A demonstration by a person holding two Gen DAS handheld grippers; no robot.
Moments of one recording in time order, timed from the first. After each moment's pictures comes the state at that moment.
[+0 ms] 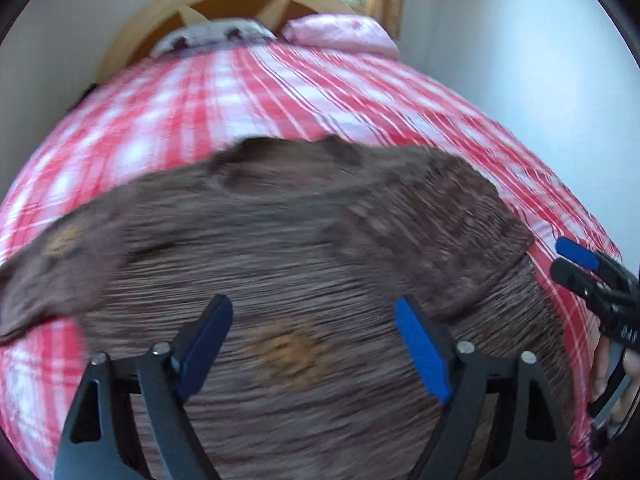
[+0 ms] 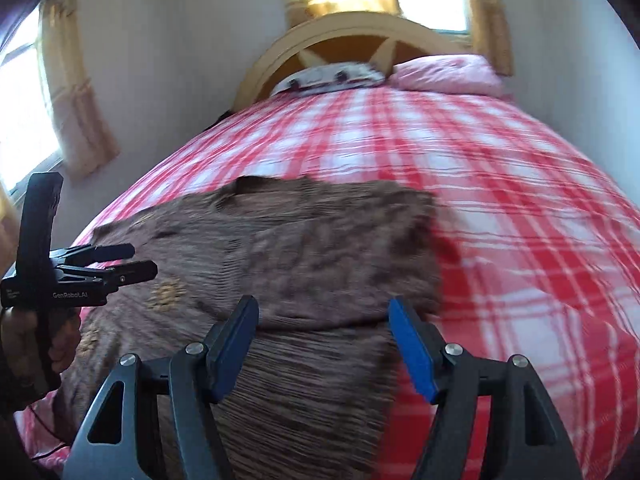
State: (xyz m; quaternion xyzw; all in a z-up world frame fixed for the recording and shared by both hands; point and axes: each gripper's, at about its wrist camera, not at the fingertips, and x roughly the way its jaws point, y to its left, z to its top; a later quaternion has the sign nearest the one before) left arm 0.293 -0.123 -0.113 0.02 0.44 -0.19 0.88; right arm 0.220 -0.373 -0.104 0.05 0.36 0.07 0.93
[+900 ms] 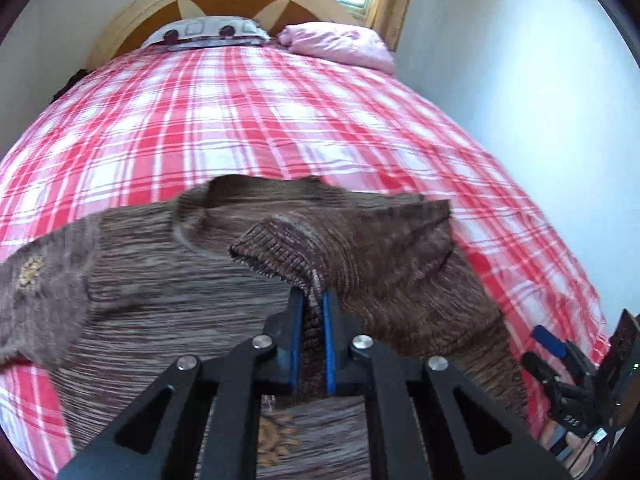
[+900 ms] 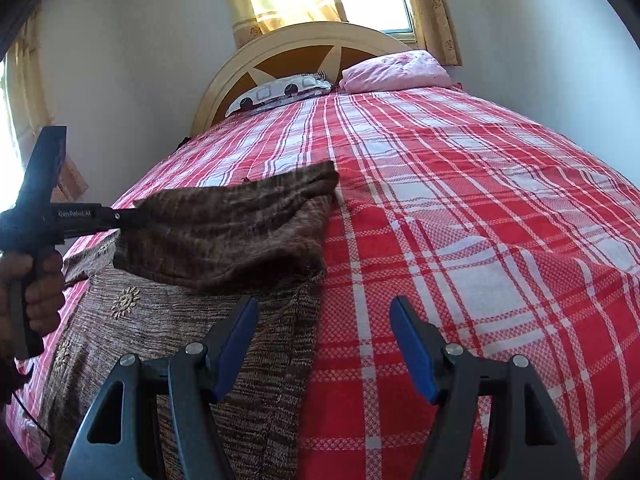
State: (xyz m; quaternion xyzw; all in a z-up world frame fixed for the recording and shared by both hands) left arm 0.333 -0.121 -0.082 -0.02 0.43 -0.20 0.88; right arm 0.203 -0.405 -0.132 0.09 0.35 0.02 0.93
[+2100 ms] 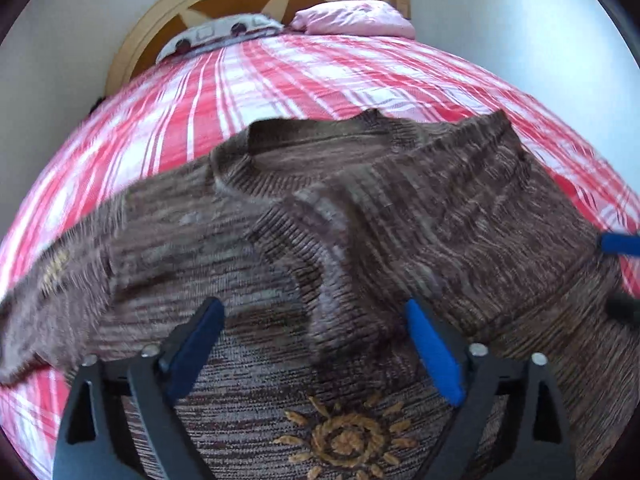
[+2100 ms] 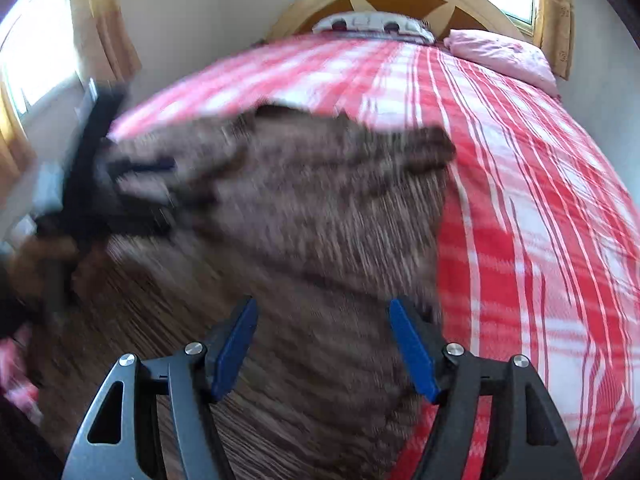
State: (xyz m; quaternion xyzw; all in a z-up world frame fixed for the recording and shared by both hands) left arm 0.333 -0.121 -0.152 0.08 0.43 -0.14 0.89; right arm 0.278 -0.343 -0.124 -0.03 0.45 0.16 0.88
